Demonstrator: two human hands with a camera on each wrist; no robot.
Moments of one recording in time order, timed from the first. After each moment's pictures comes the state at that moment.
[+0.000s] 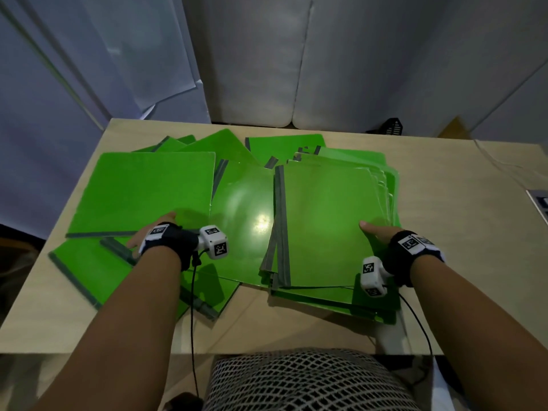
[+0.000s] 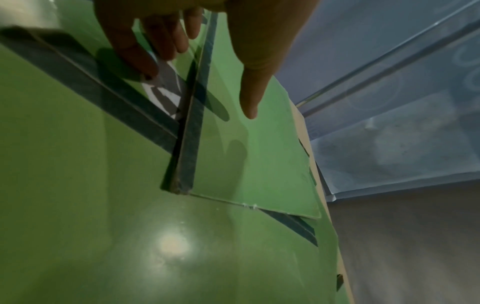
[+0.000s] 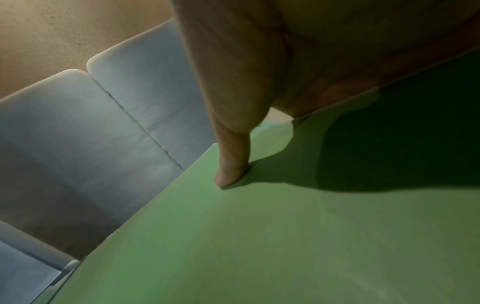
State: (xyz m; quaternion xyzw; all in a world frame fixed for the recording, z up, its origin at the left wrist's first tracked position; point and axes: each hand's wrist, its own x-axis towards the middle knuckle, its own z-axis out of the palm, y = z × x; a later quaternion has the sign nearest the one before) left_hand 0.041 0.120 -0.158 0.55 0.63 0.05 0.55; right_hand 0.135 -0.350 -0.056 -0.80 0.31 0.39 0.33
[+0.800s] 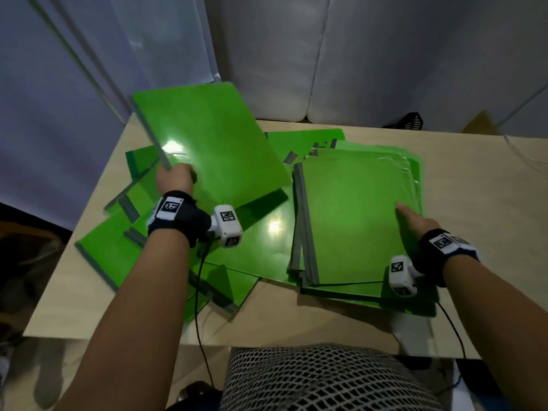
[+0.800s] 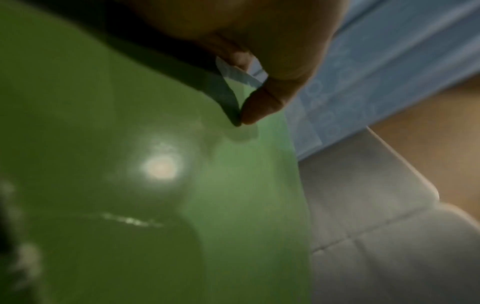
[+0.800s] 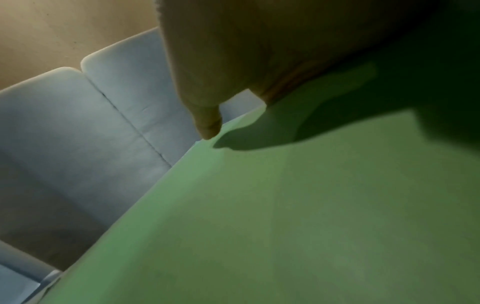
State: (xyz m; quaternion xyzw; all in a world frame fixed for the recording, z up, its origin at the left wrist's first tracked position) left_hand 0.072 0.087 -0.011 0.62 0.56 0.15 0.53; right_hand 0.147 -0.360 -0.064 -0.84 0.34 0.25 0.35
